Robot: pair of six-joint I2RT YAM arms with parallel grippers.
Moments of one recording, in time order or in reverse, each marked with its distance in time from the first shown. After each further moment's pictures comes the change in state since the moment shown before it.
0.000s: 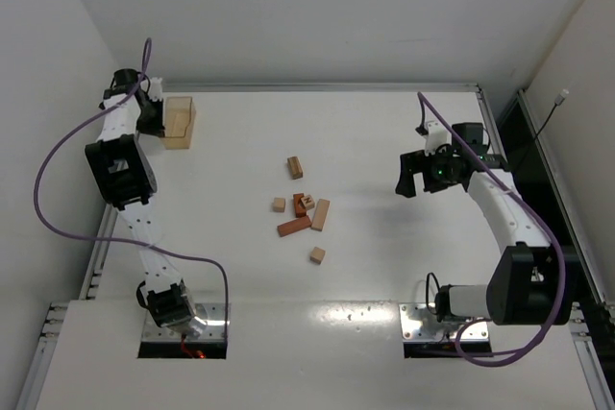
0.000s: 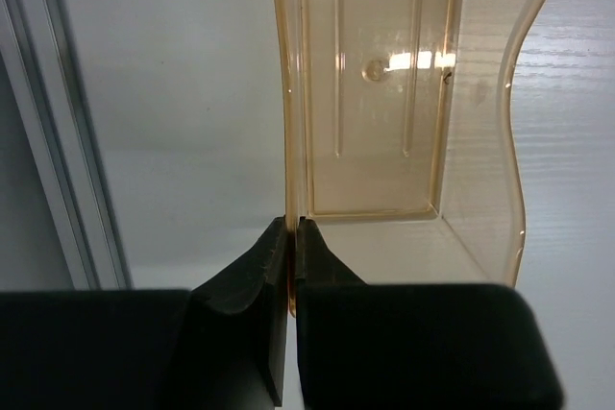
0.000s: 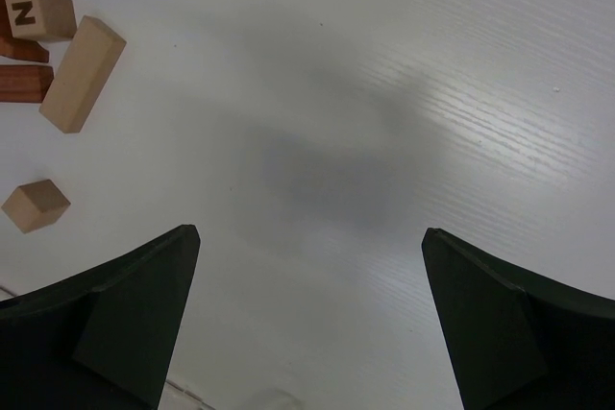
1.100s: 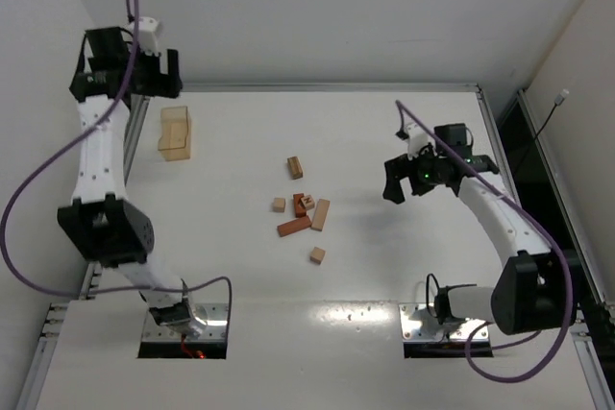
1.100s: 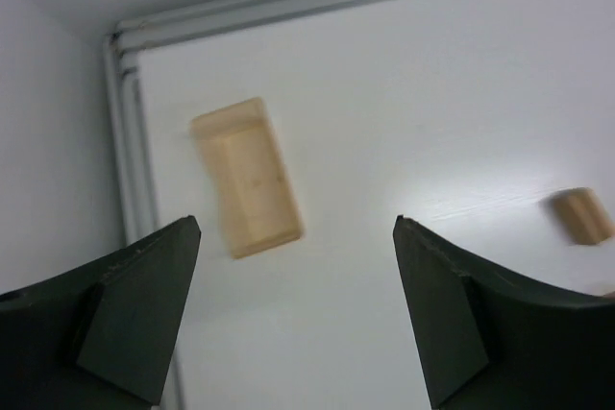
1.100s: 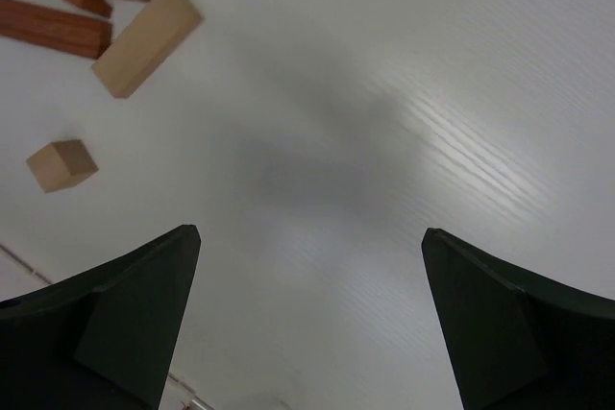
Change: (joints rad) left arm -0.108 -0.643 -0.200 0.053 0.101 -0.027; right arm 0.107 -0.027 -0.002 0.002 -0.014 -0.035
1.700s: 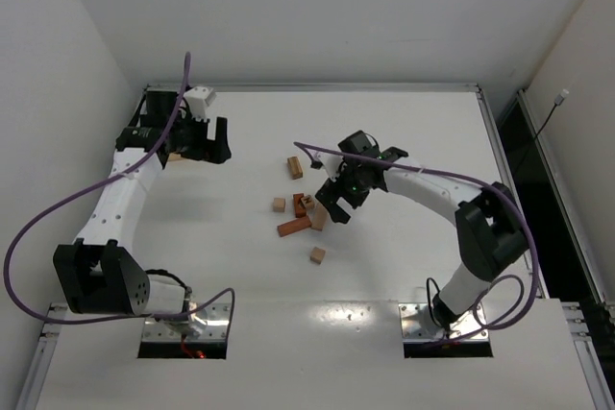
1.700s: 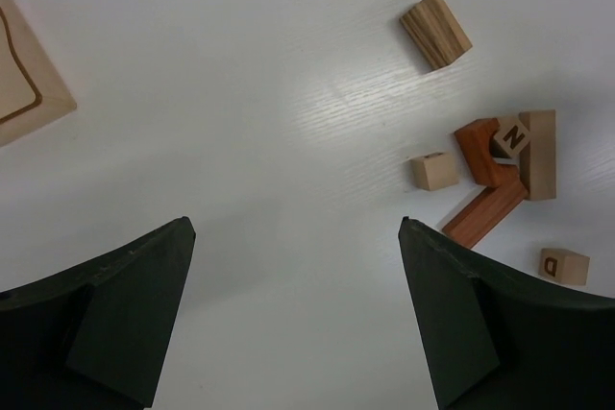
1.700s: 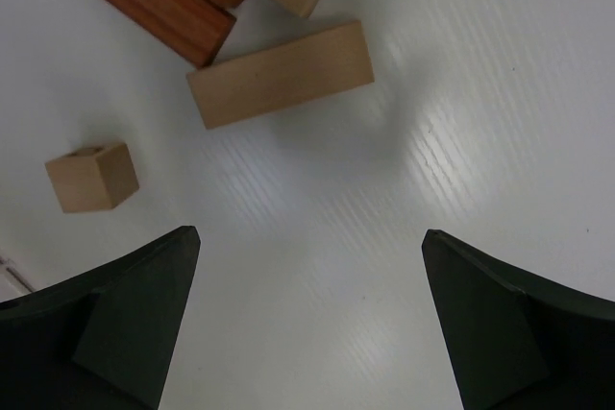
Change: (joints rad) left arm -0.241 -0.392 -0.668 0.050 0.054 -0.115; right arm 0.523 0.348 0.148 0.040 0.188 -0.091
